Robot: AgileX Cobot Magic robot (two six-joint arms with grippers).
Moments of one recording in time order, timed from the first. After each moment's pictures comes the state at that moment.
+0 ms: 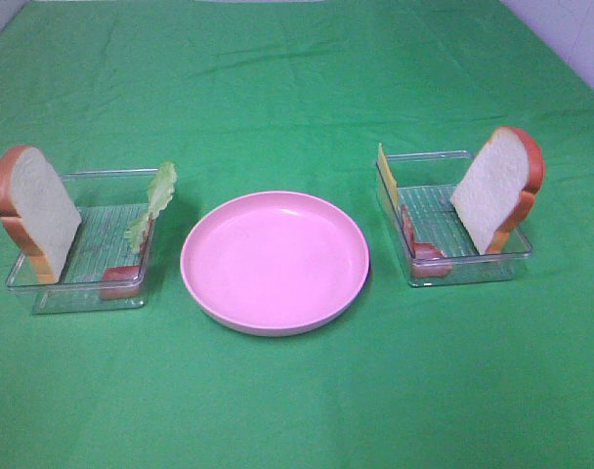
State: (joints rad) left arm -0.01 -0.01 -0.50 -0.02 1.05 0.01; right arm -0.02 0.00 -0.50 0.08 1.06 -0.09
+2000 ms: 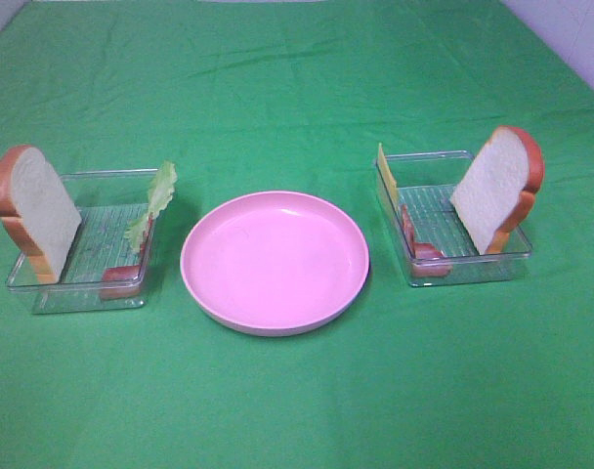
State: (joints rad) left arm -0.01 -0.01 -0.50 -0.02 1.05 0.01; right arm -0.02 0.00 -0.50 0.08 1.06 -0.09
